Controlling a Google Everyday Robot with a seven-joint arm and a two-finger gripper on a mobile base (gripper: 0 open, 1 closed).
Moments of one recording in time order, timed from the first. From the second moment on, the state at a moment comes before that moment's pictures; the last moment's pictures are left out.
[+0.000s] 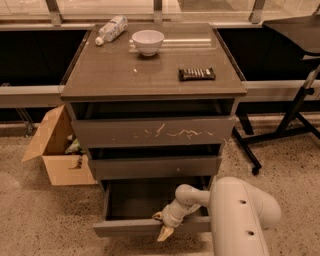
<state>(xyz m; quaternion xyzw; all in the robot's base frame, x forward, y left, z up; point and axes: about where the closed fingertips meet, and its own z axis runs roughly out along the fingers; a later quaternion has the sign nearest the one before) 0.508 -0.007 0.155 -0.76 0.56 0.28 0.15</state>
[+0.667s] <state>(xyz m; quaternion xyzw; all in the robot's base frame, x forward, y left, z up) 0.499 -0.001 0.154 -0.76 0.55 0.29 0.15</state>
